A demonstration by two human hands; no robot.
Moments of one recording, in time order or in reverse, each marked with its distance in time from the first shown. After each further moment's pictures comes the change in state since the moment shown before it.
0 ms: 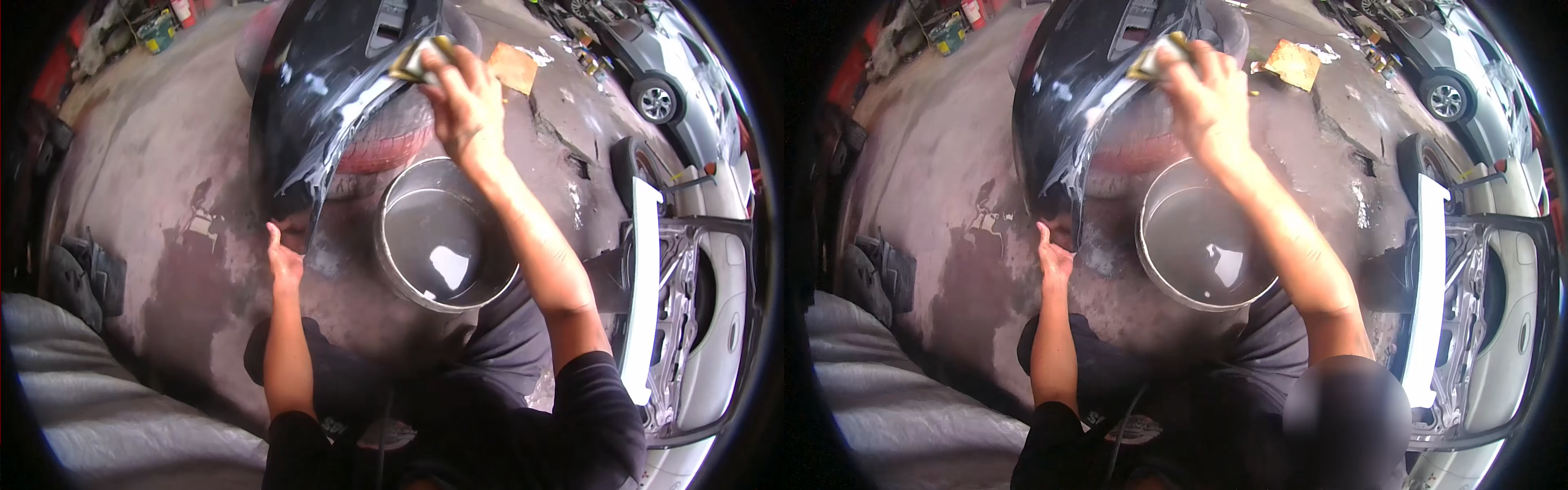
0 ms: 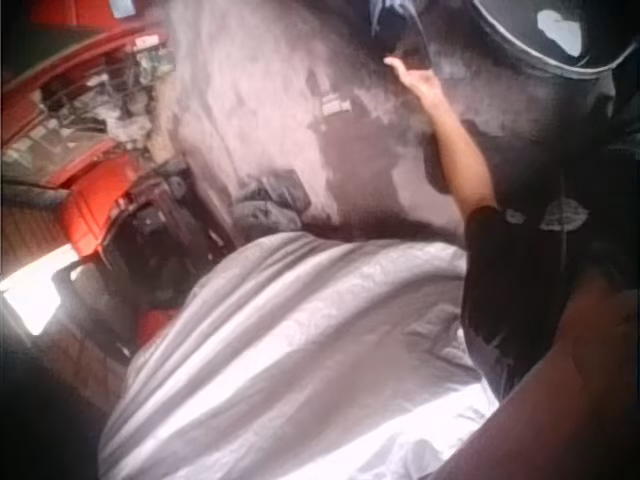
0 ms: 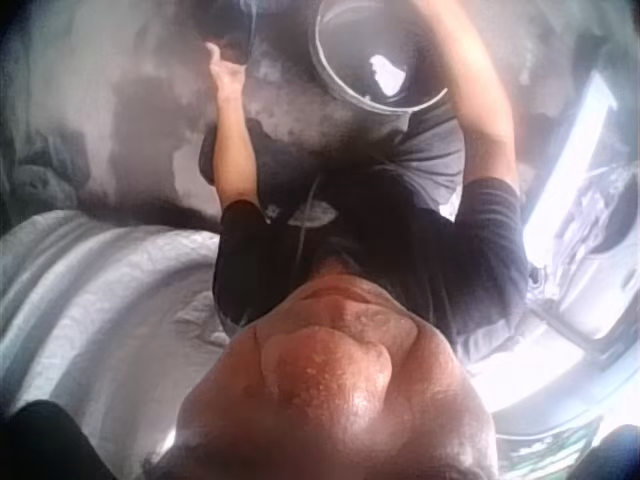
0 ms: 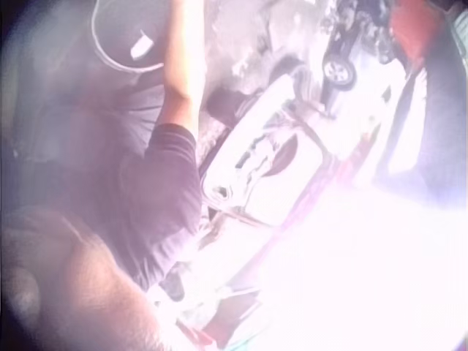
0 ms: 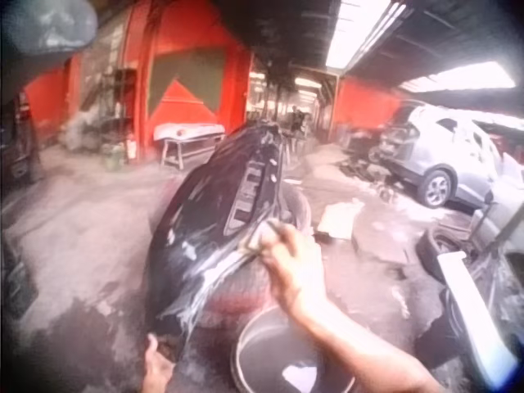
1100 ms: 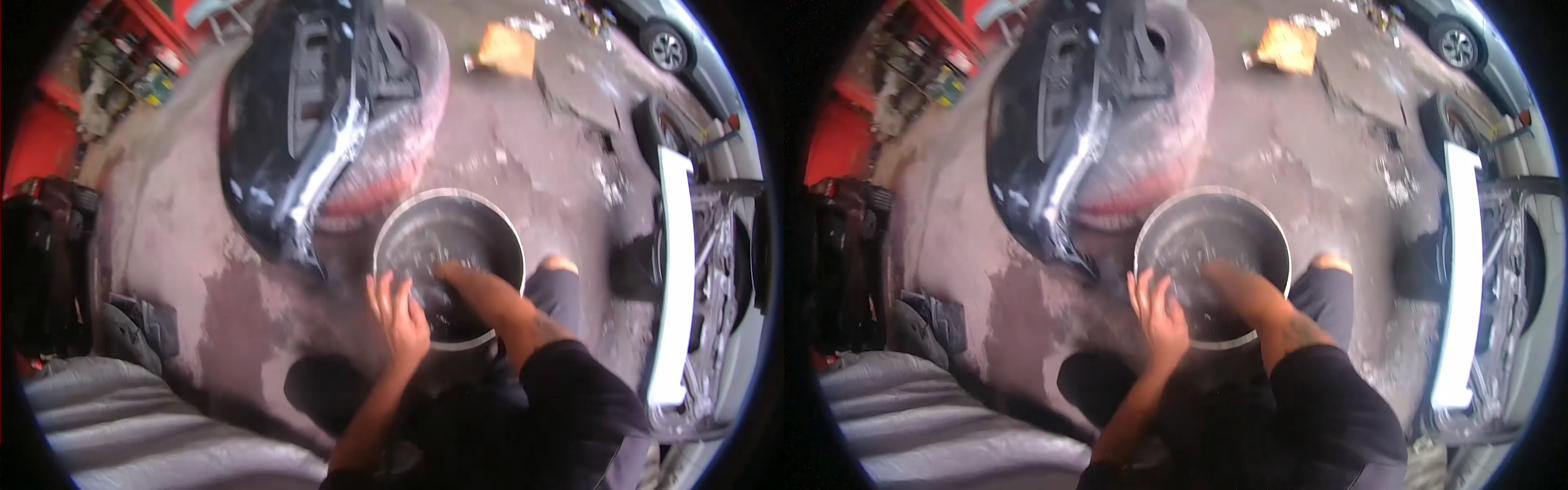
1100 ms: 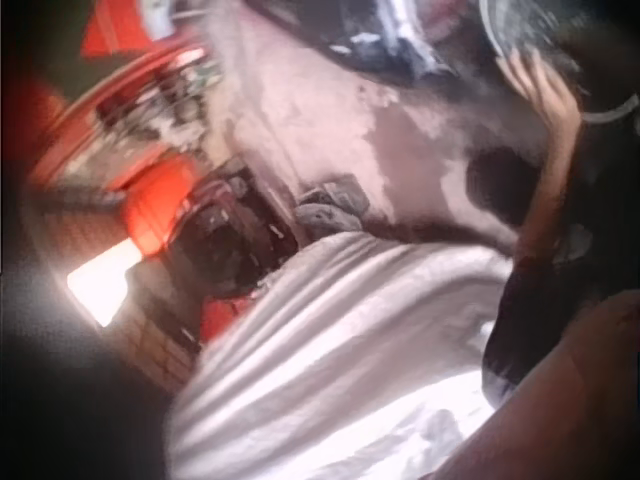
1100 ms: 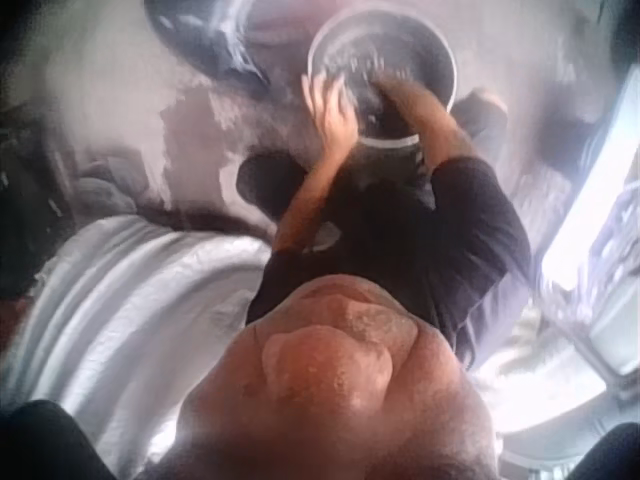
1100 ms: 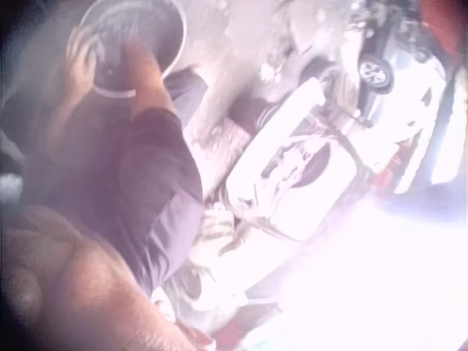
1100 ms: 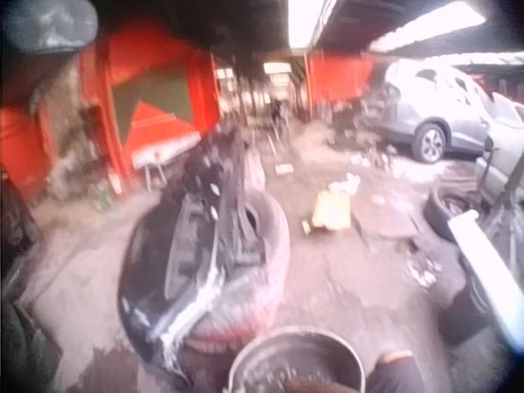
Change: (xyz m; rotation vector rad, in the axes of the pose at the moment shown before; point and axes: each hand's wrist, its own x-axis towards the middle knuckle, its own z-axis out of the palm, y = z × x) left_hand -0.139 -0.083 0.268 1.488 0.026 0.768; right_hand -0.387 0.056 0.131 0.352 -1.658 0.647
